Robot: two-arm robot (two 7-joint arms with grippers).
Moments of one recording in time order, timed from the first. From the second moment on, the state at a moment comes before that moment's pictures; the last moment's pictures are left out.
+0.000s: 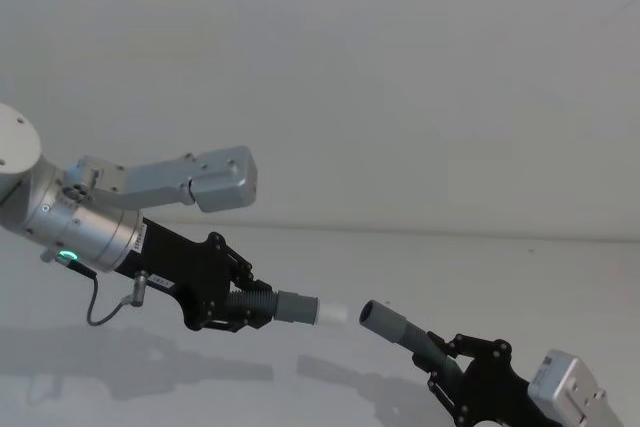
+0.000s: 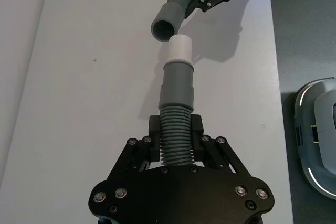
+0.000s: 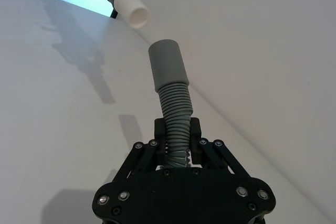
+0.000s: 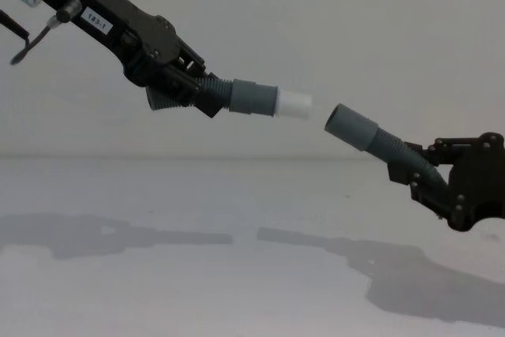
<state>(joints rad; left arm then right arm) -1.10 0.59 0.88 -1.32 -0.25 0.30 -1.19 0.34 0.46 -0.38 -1.28 0.11 -0.48 0.57</state>
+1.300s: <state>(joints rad) -1.26 0.51 1.00 -1.19 -0.17 0.25 -1.30 0.34 0.46 -0.38 -1.28 0.11 -0.47 0.56</state>
